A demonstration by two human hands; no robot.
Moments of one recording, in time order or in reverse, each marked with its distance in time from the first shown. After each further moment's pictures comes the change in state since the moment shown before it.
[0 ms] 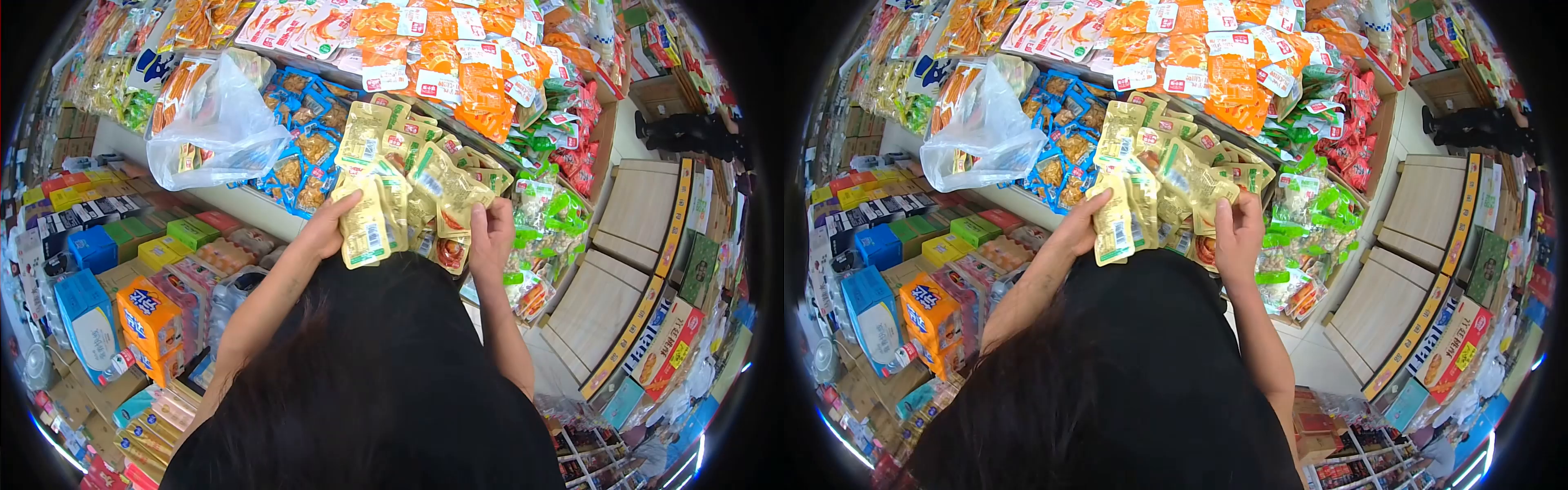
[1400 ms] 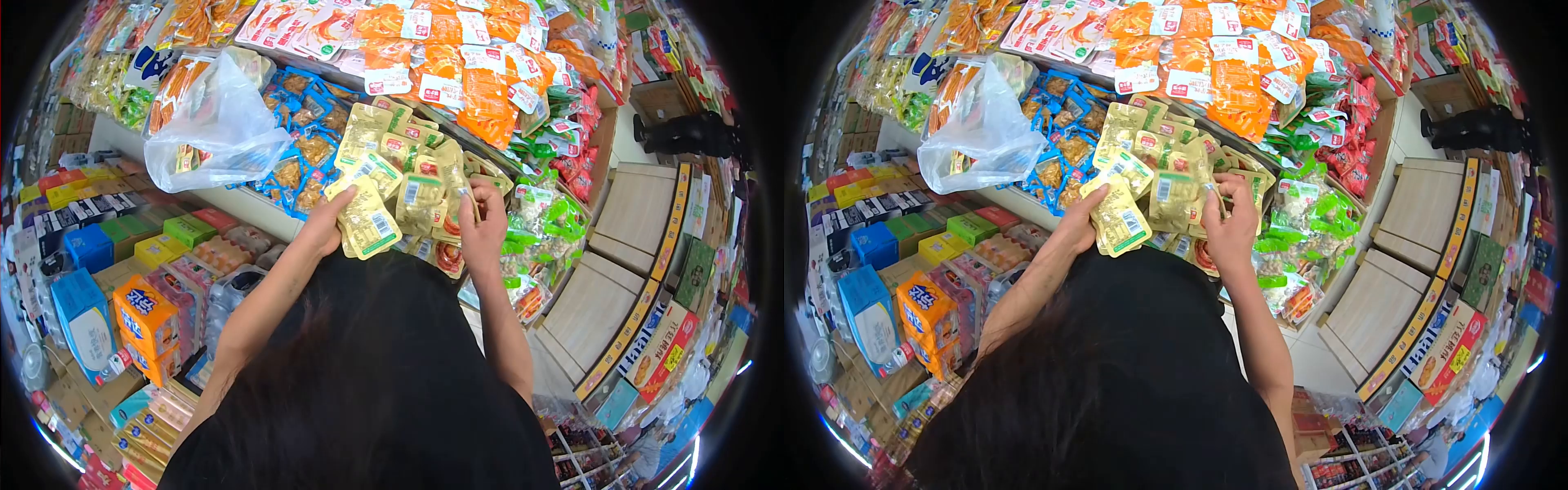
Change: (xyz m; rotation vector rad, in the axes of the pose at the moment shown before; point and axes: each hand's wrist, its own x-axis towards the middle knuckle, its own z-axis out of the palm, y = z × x) left_hand 0.014 0.000 -0.014 -0.053 0.131 0.085; right_hand 0.025 0.001 0.005 -0.357 -0.044 -0.240
